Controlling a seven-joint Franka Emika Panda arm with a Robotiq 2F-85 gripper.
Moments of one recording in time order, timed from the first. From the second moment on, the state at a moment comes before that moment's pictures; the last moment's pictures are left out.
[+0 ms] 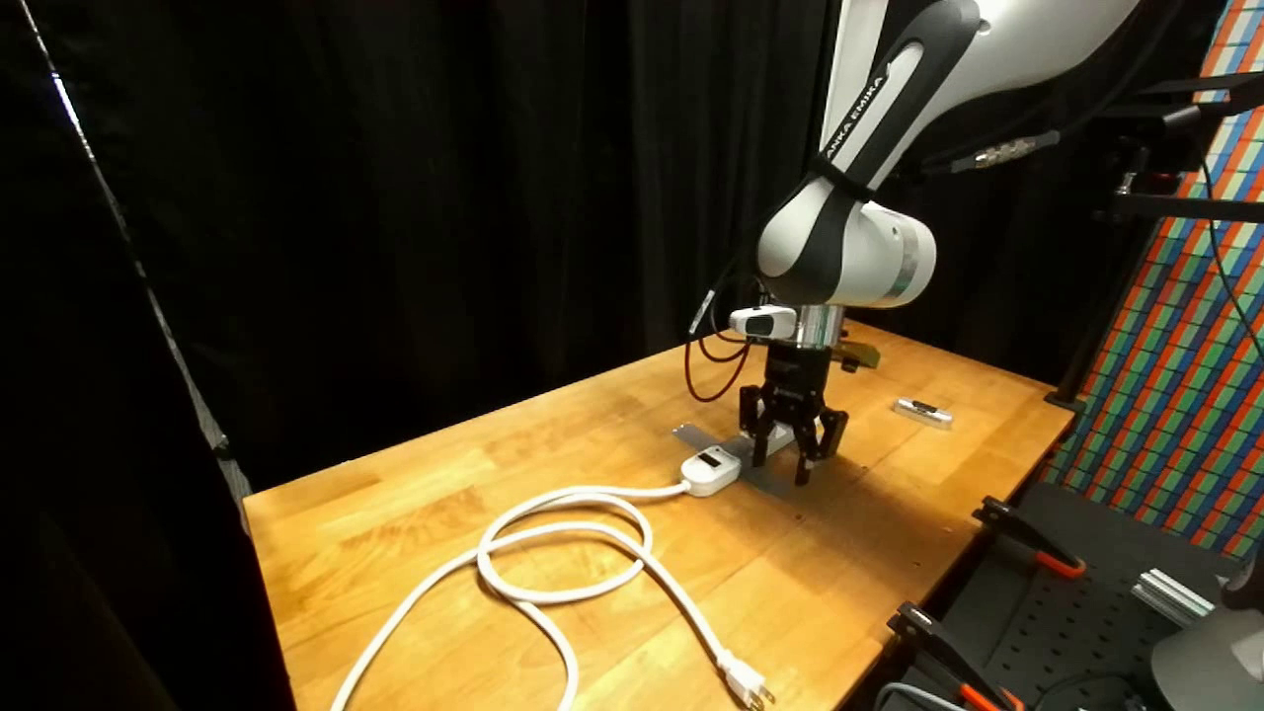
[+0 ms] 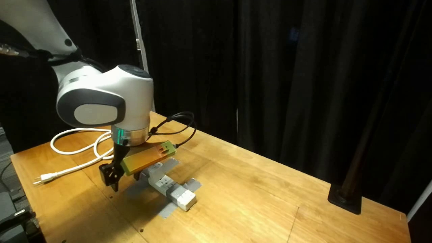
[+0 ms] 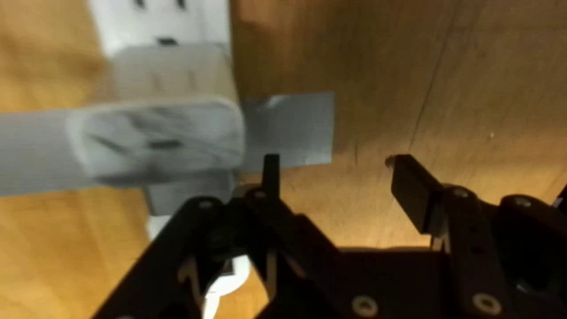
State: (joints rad) arm -0.15 0.34 0.16 -2.47 0.32 2.62 -1.90
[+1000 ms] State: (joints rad) arm -0.17 -0.05 0.20 -2.52 0.71 2.39 -2.00
